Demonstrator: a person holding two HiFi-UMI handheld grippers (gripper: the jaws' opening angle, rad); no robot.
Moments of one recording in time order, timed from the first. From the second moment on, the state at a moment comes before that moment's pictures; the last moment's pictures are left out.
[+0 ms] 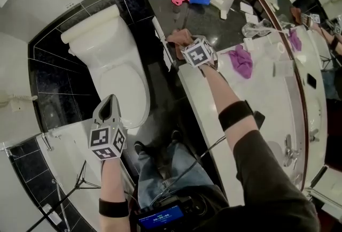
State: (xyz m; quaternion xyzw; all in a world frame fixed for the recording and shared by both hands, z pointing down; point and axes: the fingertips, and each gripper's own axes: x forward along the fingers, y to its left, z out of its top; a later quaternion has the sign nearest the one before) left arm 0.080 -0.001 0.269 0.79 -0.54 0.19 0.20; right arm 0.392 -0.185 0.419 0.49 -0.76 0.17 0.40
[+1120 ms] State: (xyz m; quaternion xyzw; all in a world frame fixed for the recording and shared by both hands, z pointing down) left arm 0.031 0.029 0.262 0.77 -0.57 0.20 0.20; right arm 0.371 -0.158 0.423 0.47 -0.76 0.20 0.40
